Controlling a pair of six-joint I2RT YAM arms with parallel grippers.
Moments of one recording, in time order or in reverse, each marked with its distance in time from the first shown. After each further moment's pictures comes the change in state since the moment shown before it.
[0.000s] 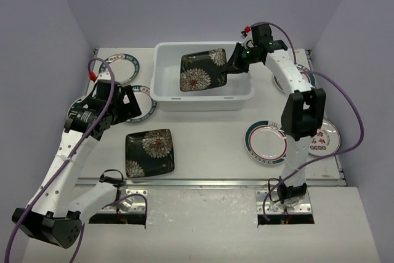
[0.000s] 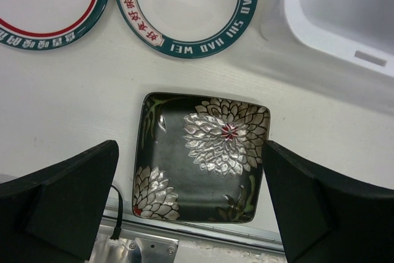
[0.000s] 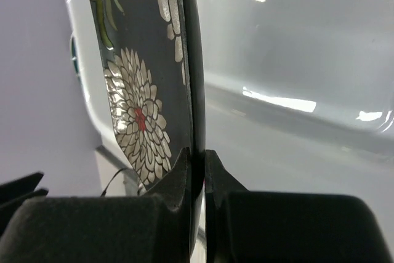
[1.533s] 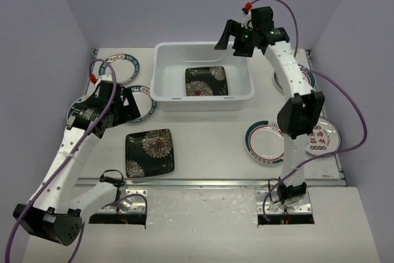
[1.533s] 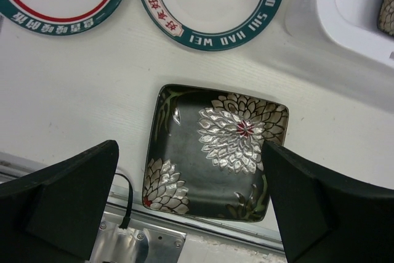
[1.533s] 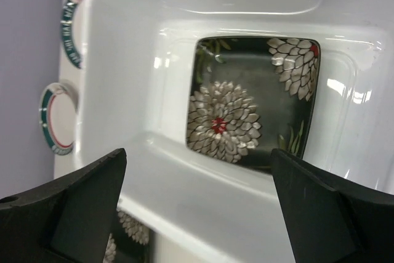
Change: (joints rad) left arm 0.000 0.016 -0.020 -0.037 -0.038 -0.014; right arm 0.039 0.105 0.319 -0.039 0.237 -0.115
